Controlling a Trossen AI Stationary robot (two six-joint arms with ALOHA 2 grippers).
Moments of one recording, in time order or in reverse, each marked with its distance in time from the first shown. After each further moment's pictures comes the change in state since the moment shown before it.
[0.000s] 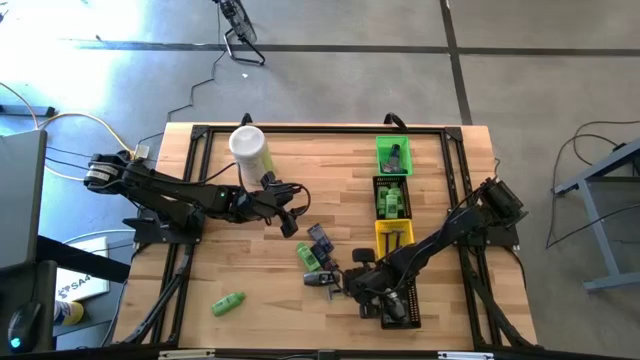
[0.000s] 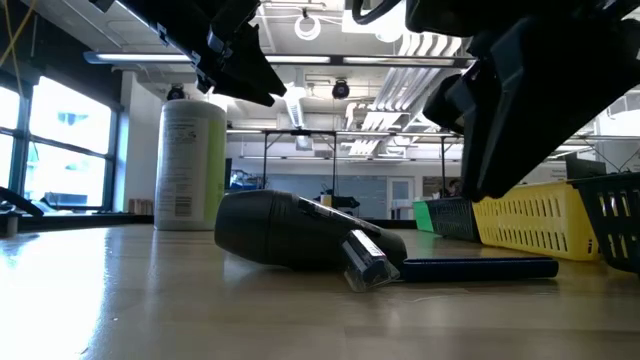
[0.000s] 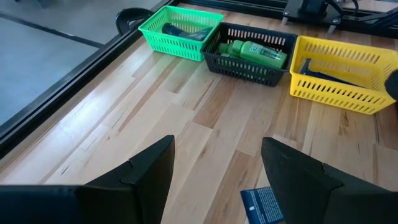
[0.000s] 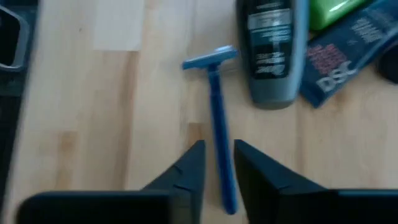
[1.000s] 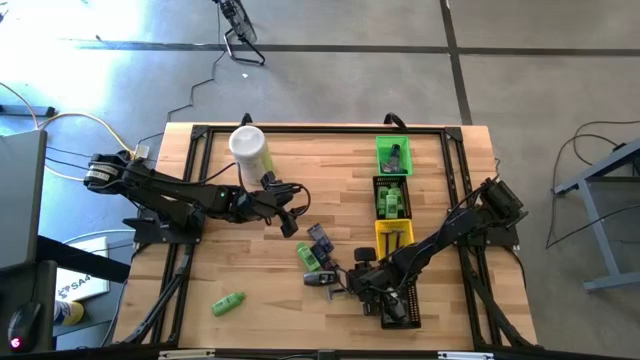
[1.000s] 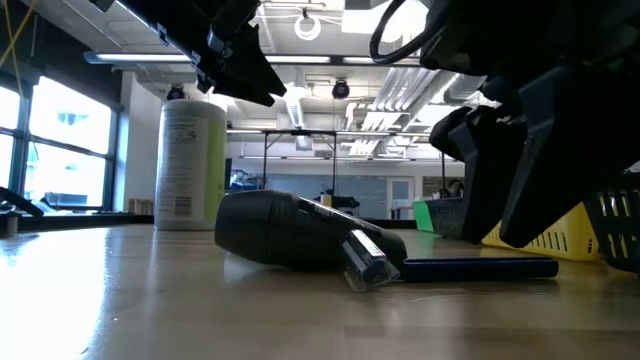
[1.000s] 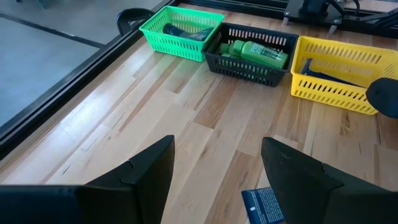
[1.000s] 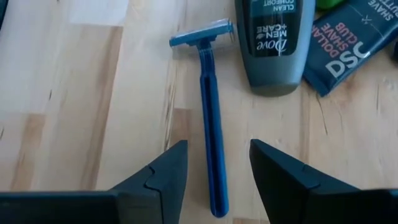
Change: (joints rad) left arm 0.000 0.000 0.000 0.000 -0.003 0.000; right arm 0.001 0.006 -0.125 0.156 0.011 -0.051
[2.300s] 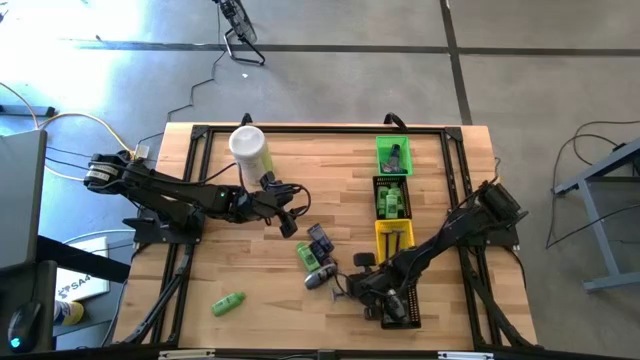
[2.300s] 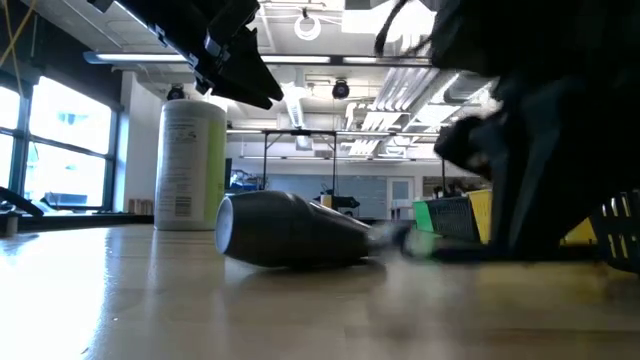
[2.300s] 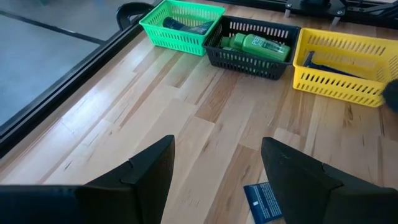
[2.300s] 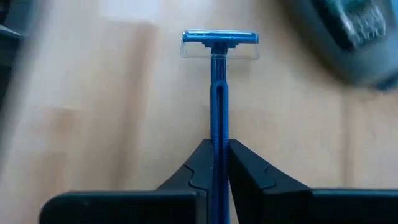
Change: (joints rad) left arm 0.000 0.001 0.000 -0.024 0.003 -0.001; right arm 0.012 0.011 -0.006 0.050 -0.041 0.013
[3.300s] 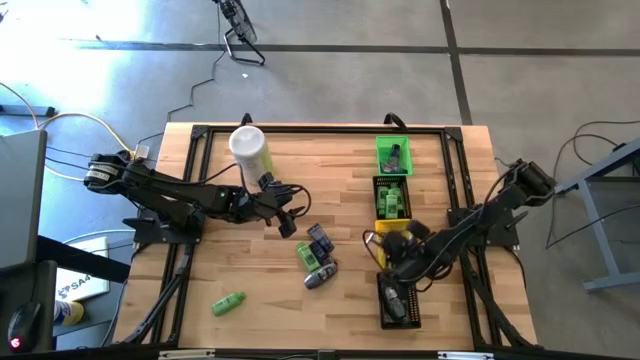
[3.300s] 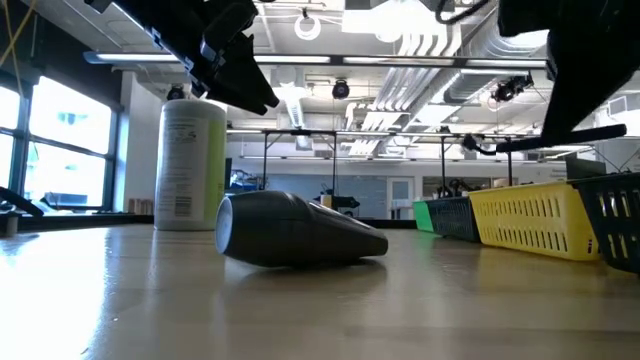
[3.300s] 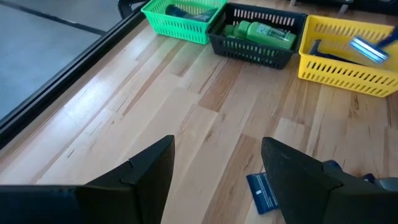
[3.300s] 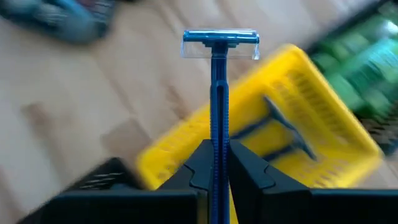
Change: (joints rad) left arm 0.000 0.000 0.000 -0.044 0.000 -0.026; right arm 0.049 -0.338 0.006 -0.765 0.348 0.716
